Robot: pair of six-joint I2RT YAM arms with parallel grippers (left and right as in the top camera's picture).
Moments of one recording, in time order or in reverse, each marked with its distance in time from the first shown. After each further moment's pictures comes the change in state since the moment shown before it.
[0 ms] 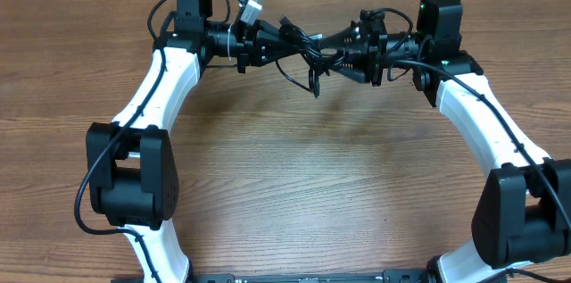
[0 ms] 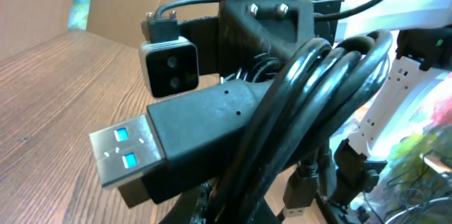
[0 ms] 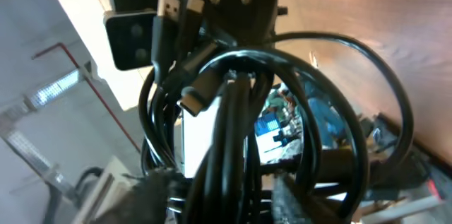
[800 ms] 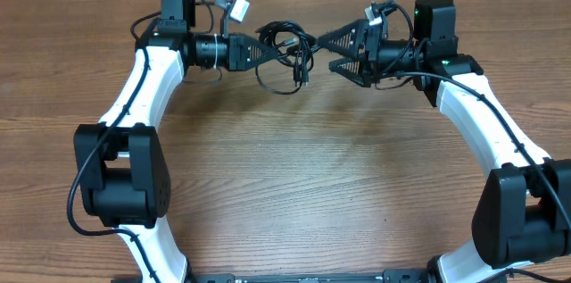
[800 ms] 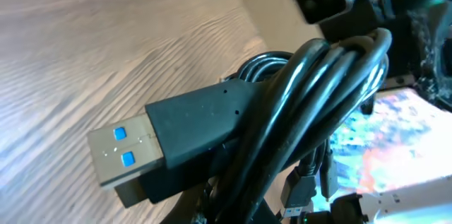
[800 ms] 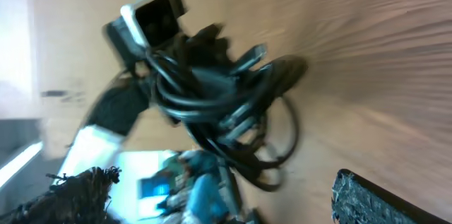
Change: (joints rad) left arm 0.080 0.000 0.002 -0.357 -0.345 -0.244; right arm -0.001 0.000 0.001 -0.279 0.328 -0.767
